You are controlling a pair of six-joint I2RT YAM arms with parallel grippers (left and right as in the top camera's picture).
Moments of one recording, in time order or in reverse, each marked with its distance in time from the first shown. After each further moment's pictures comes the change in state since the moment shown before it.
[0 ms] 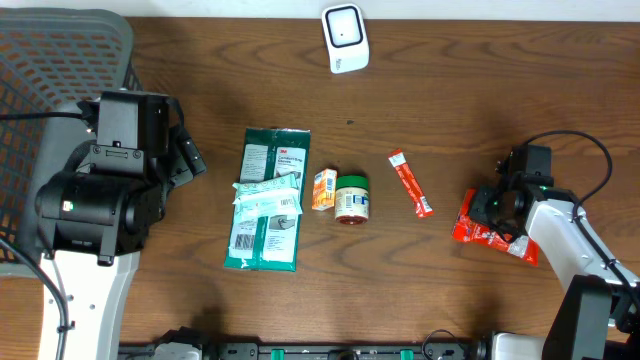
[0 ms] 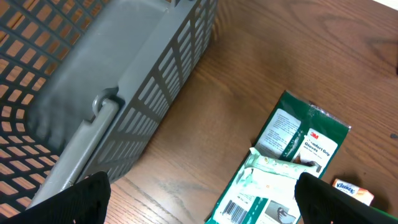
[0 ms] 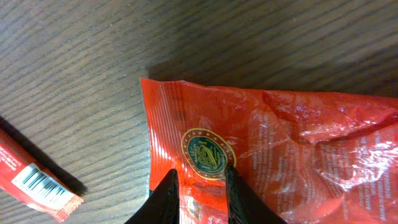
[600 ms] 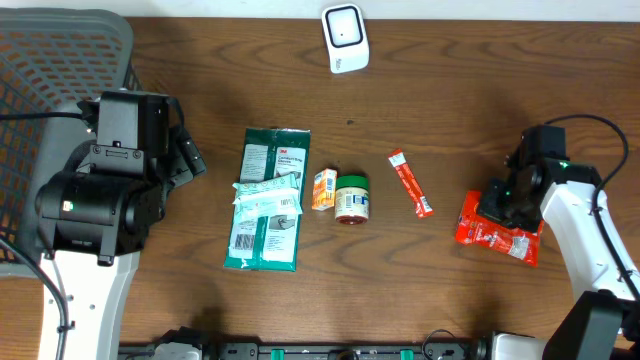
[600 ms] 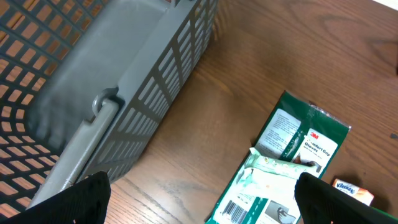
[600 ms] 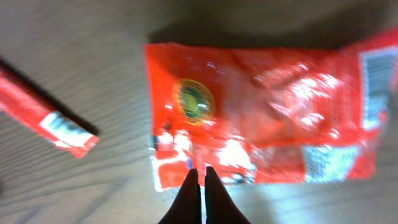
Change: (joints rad) left arm 0.000 0.000 0.000 0.000 0.000 0.000; right arm -0.014 -0.024 0.212 -0.393 0.049 0.001
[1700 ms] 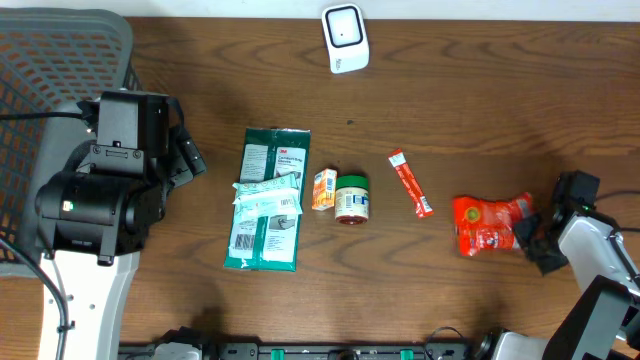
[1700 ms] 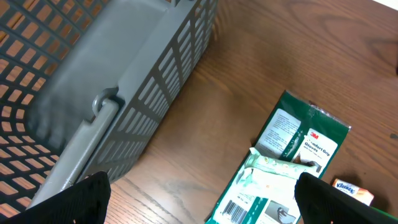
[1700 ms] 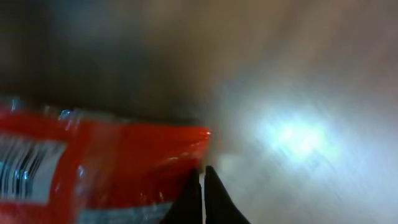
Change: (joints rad) left arm 0.000 0.000 0.000 0.000 0.000 0.000; right arm -0.266 0.000 -0.276 0.346 0.190 0.420
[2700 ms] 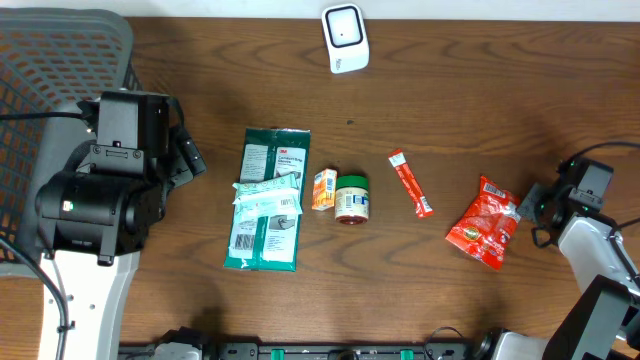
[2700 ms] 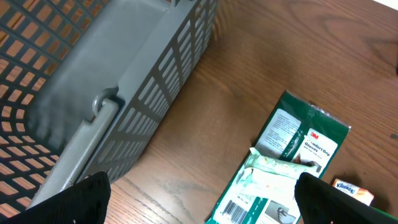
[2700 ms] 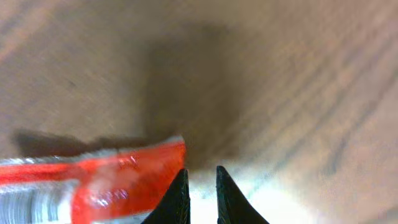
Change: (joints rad) left arm 0.000 0.000 0.000 0.000 0.000 0.000; right arm -0.003 0.000 -0.002 0.294 -0.118 -0.523
